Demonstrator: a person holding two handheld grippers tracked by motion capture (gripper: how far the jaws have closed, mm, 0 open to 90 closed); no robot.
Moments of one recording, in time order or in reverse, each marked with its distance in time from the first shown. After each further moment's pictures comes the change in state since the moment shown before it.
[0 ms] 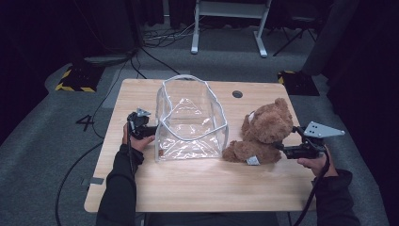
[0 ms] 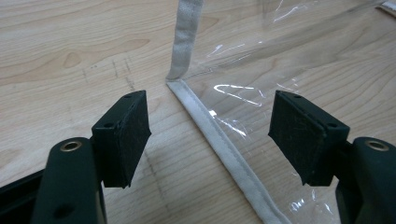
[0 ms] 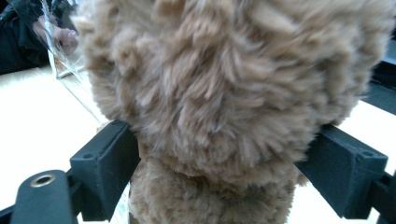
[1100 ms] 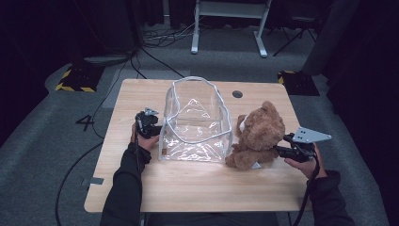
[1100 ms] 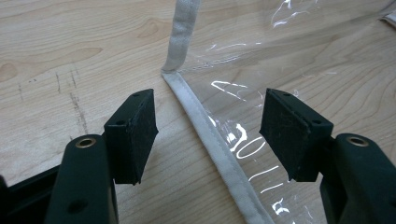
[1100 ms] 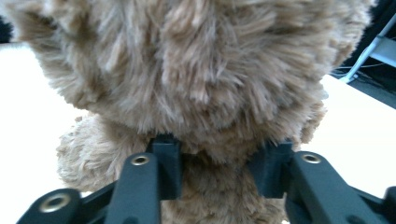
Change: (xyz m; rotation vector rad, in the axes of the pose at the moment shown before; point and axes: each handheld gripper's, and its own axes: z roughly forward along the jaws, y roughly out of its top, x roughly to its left) left arm -0.022 0.007 0.015 -0.003 -0.042 0.002; right arm 0.013 -0.012 0.017 0.046 0.004 -0.083
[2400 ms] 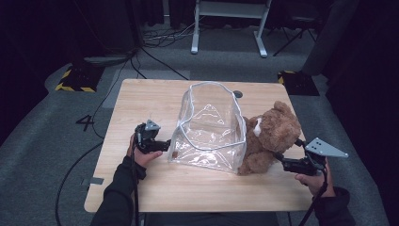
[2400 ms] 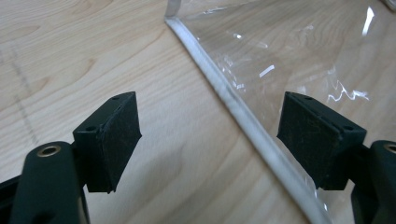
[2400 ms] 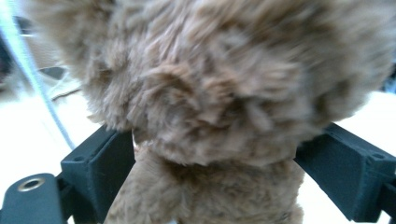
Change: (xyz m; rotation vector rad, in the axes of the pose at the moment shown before) left arm -0.029 -0.032 -0.050 0.058 -0.089 0.140; right arm 0.037 -0.006 -0.031 -0.063 -0.231 0.218
